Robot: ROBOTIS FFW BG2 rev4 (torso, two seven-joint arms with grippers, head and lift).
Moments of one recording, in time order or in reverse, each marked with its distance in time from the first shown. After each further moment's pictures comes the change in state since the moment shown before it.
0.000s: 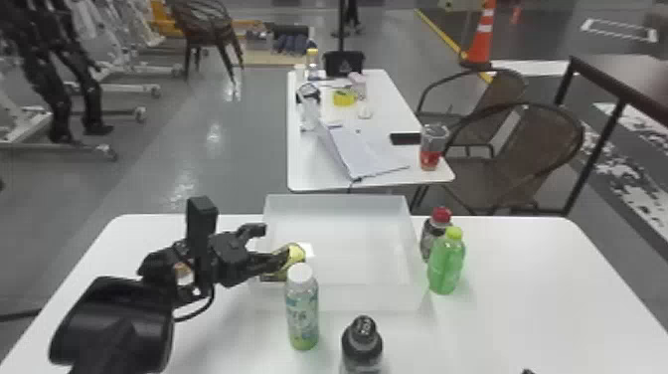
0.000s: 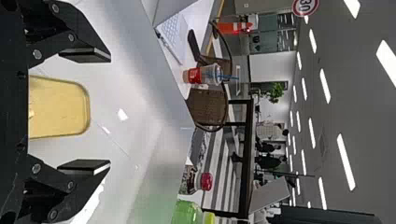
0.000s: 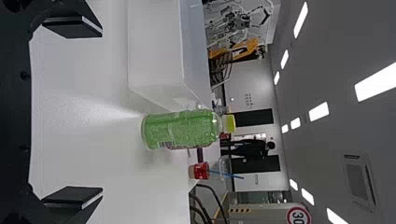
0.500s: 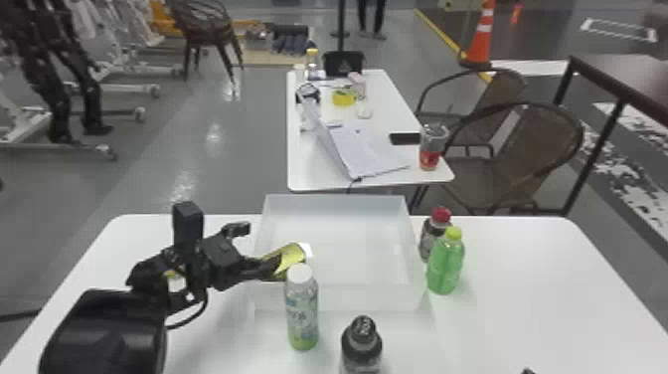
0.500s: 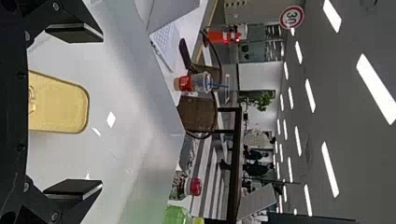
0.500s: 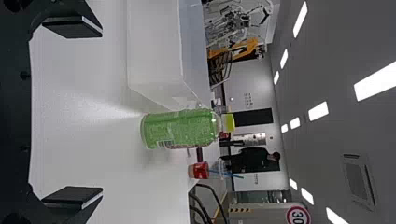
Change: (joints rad) left arm 0.056 -0.009 0.062 -0.048 0.022 -0.032 0.003; right arm 0.000 0.000 -0.001 -0.001 -0.001 0.000 0.000
